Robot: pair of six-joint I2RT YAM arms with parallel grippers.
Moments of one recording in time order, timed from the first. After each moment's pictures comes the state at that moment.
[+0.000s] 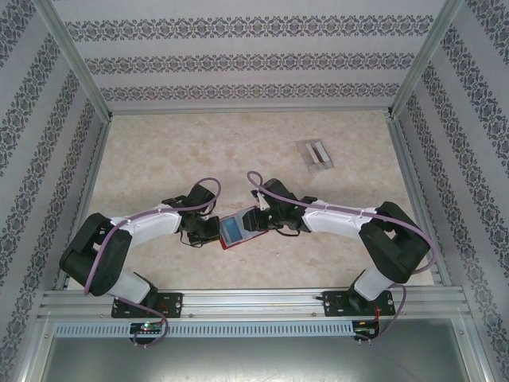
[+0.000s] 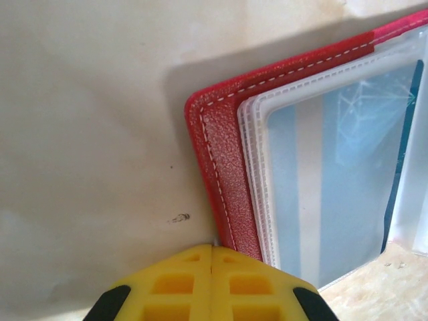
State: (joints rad) left arm -0.52 1.49 0.69 -0.49 0.29 -0.76; right arm 0.77 1.60 0.83 -0.17 -0.29 0.62
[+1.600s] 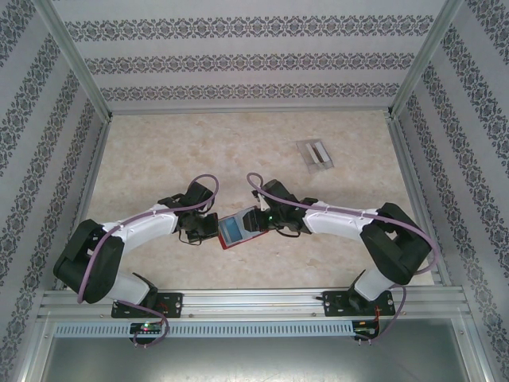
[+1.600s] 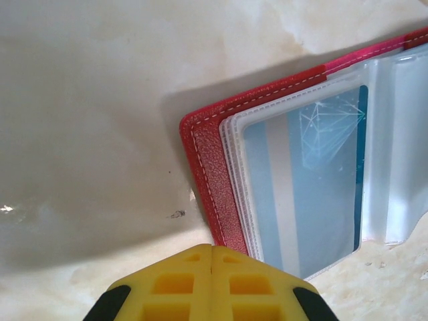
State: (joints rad) left arm -0.52 1.43 0.71 -0.52 0.24 -0.76; right arm 0.79 1.60 0.82 -0.16 -0.25 0.60
